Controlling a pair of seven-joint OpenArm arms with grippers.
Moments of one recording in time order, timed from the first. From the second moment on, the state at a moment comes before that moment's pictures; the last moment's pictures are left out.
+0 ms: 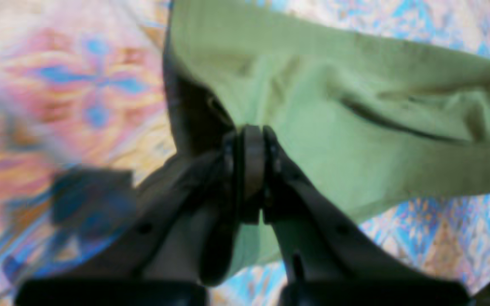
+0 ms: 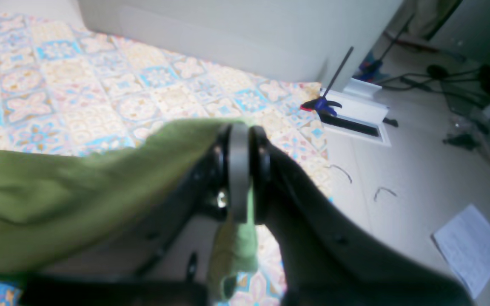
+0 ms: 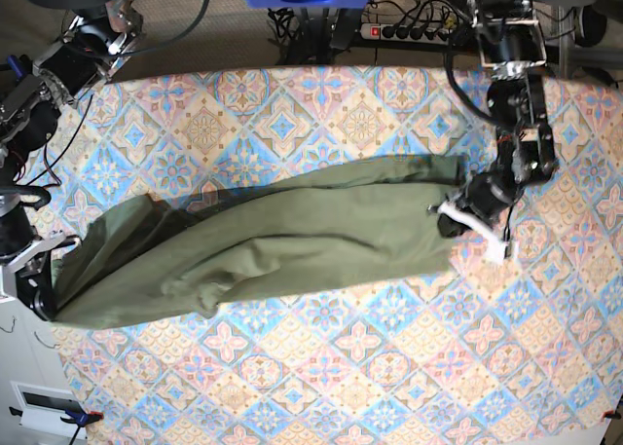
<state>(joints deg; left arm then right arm) 2.1 -16.3 -10.9 98.6 -41.5 -3.1 56.4 12.0 20.4 39.5 110.0 33.1 41.3 -56.4</state>
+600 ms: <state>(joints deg) 14.5 -17.9 -16.9 92.8 -47.5 -3.2 58.9 7.1 20.5 33.7 110.0 32.9 41.3 -56.2</state>
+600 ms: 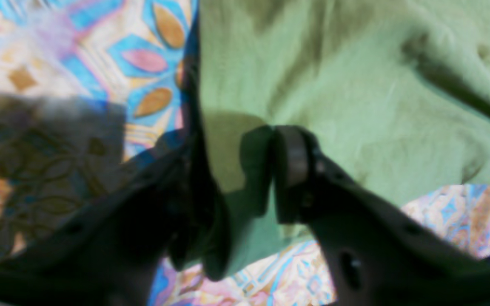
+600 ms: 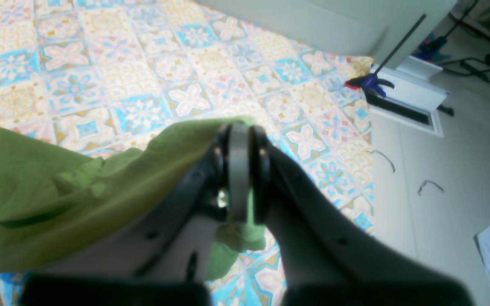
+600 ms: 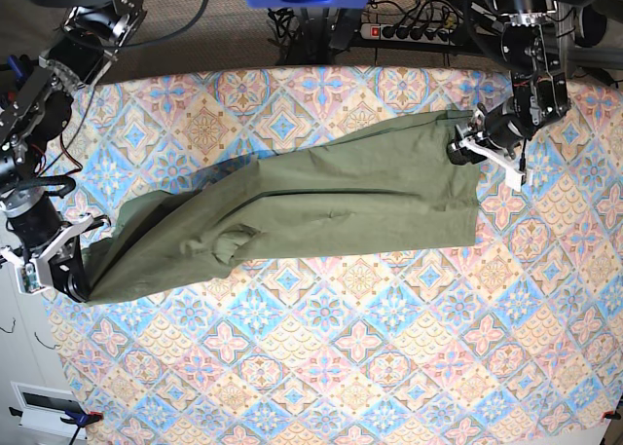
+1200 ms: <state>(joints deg) 2.3 -18.2 -22.9 85.3 -50.6 -3.1 66.4 7.0 20.4 34.1 110.0 33.0 41.4 -56.0</state>
